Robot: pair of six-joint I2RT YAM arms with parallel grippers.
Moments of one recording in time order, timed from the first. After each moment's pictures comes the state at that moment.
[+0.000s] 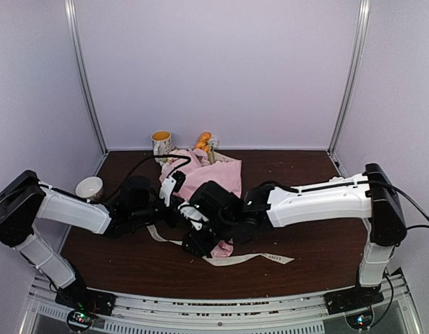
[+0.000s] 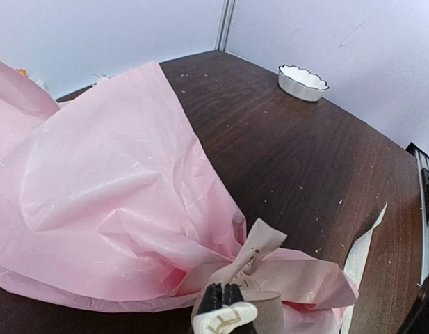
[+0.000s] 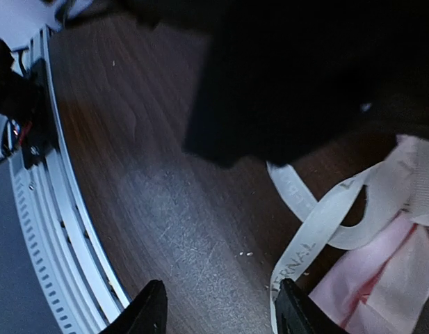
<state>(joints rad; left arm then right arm) -0.76 1.54 0.61 0.59 0.24 -0.12 1.19 1.87 1.42 -0.39 -0.05 0.30</state>
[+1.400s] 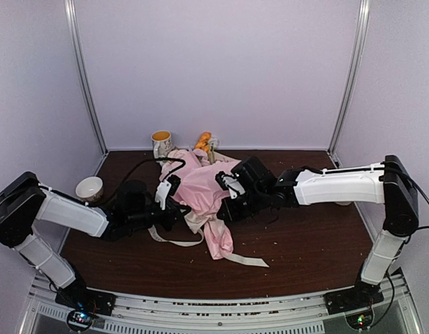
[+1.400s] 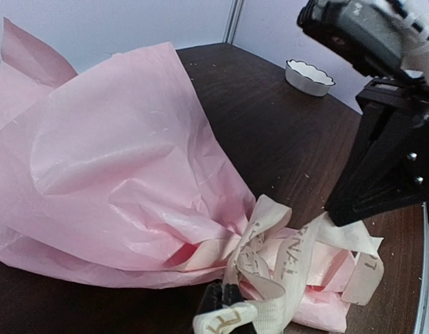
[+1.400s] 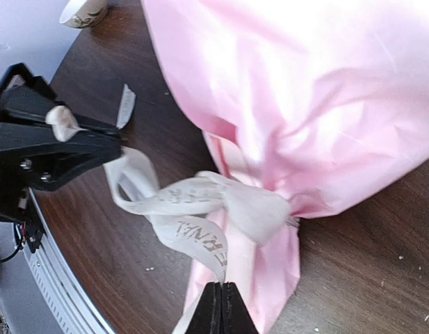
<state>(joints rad) -0.73 1.53 0.54 0.63 0.25 -0.14 0.94 1.76 1.25 -0.29 -0.15 0.48</state>
